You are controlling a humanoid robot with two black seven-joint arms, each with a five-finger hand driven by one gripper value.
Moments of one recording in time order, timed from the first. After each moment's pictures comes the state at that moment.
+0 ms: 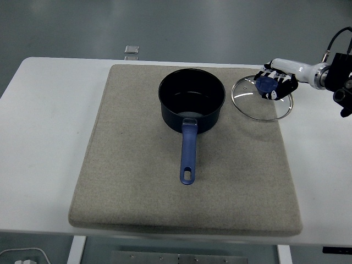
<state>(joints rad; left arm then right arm) 0.01 0.00 -0.13 -0.12 0.08 -0.04 -0.03 1.21 -0.45 0.11 0.78 -1.17 0.20 0.09</state>
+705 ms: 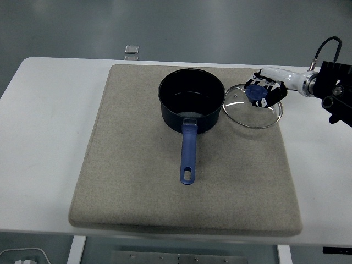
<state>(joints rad) 0.01 0.00 -0.13 -0.12 0.08 -0.04 -0.03 1.18 -0.41 0.12 0.78 -1.16 0.19 0.09</state>
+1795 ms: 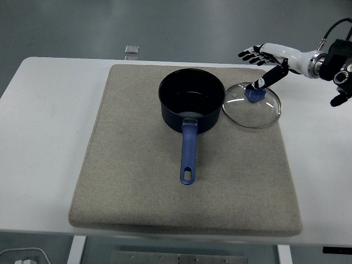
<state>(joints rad) 0.01 0.00 -0.13 -0.12 0.08 -0.04 -0.03 1.22 -0.43 0.21 0.80 -0.93 0.27 0.09</state>
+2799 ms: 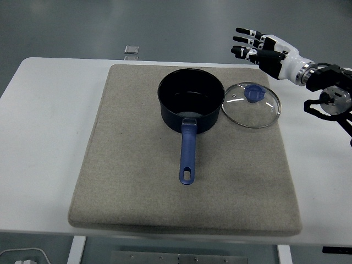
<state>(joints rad) 0.01 0.00 -0.13 -0.12 0.08 -0.04 -0.03 1.09 -0.35 0.35 0.74 -0.04 0.25 0.09</state>
